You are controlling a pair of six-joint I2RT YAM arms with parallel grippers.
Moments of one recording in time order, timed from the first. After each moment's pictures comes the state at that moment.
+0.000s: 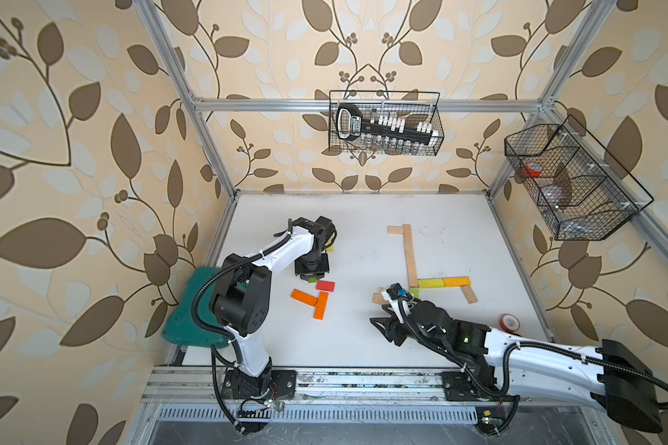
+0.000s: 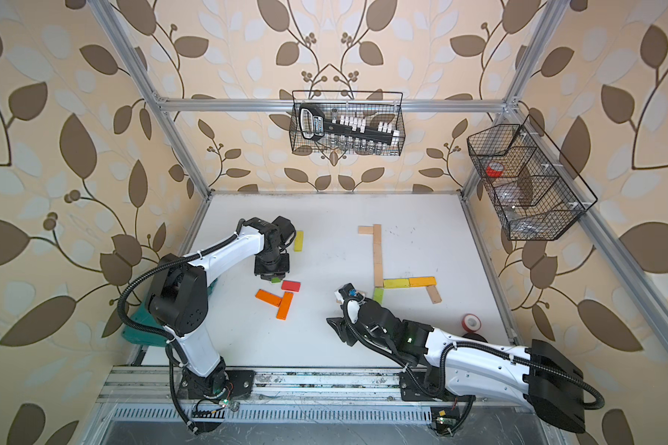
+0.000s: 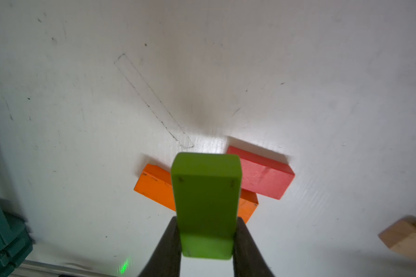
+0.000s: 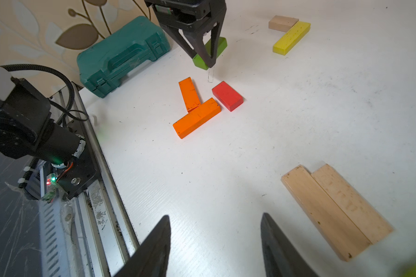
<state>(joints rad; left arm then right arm) -0.40 1.79 1.34 -1.13 -0.05 -0.60 1.08 0.98 0.40 0.05 0.14 0.38</state>
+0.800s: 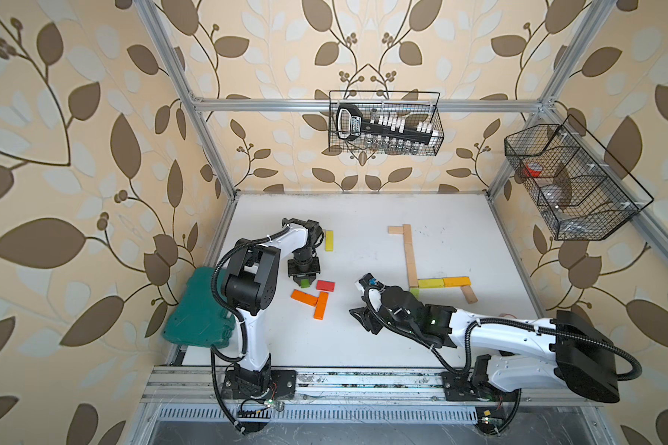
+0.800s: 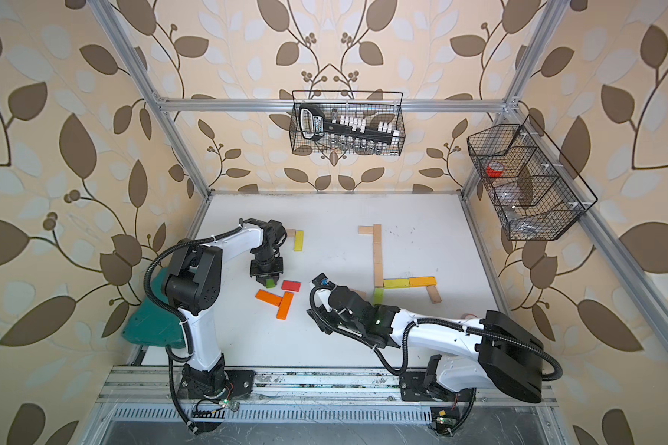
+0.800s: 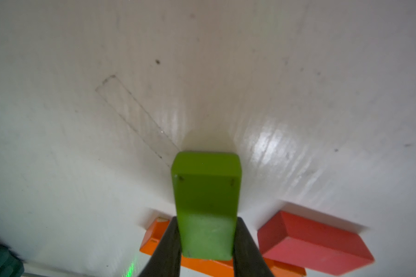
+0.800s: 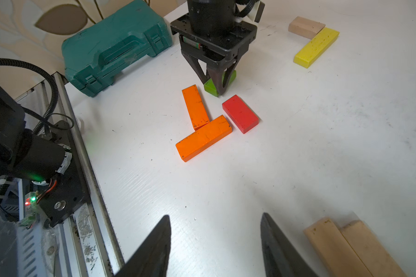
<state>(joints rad) -0.29 1.98 1.38 -1.11 0.02 -0.51 1.08 1.32 0.66 0.06 0.12 0.32</state>
